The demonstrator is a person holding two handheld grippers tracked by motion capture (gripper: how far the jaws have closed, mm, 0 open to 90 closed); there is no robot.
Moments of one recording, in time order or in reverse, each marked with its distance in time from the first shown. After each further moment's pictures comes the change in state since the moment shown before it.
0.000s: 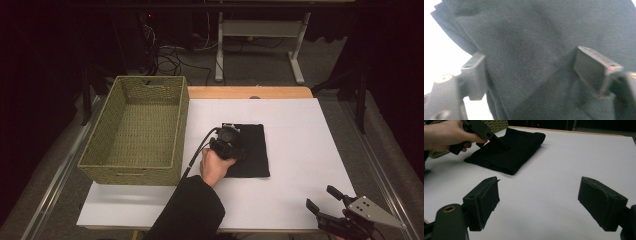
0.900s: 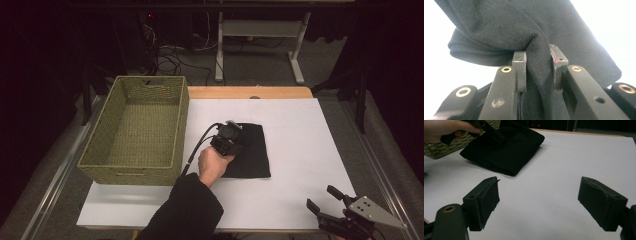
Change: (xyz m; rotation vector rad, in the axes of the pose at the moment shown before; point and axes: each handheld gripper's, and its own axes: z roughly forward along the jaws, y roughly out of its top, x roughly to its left) left arm -0.005 0.010 -0.033 0.004 -0.112 0.057; right arm -0.001 0.000 -0.001 -0.007 0.006 0.003
